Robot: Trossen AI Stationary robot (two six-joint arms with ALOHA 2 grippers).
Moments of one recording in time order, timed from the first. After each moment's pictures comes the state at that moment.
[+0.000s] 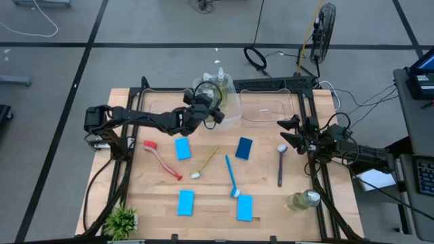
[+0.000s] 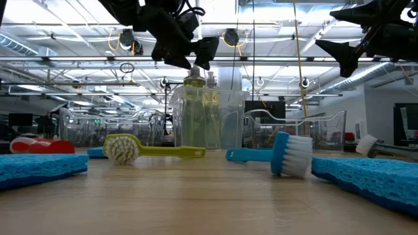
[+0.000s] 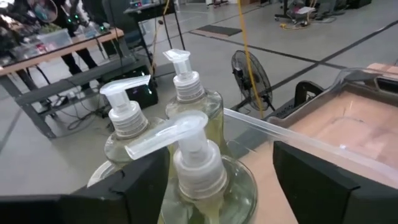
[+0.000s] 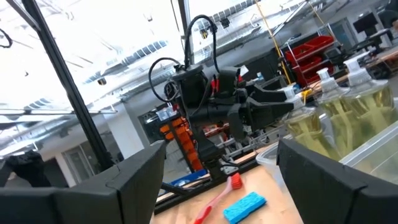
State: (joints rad) left arm 0.14 1.65 1.09 0.23 -0.88 -0.10; right arm -0.22 0.01 0.02 0.33 -0.08 0.51
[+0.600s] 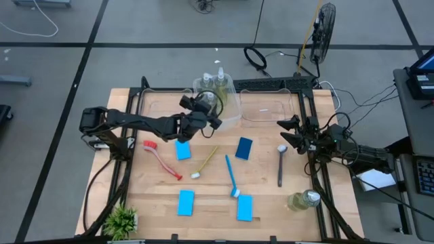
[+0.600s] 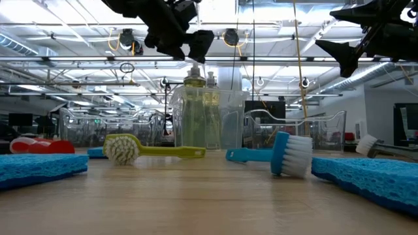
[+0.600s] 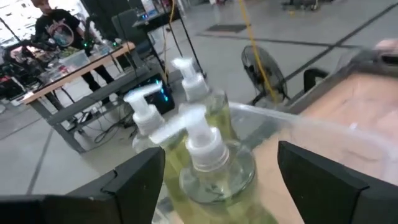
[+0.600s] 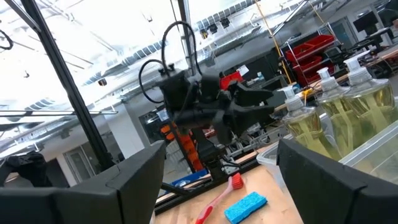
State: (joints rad) left arm 0.05 1.60 1.09 0.13 -1.01 -0.02; right arm -0.22 0.01 0.02 0.33 -0.08 0.51
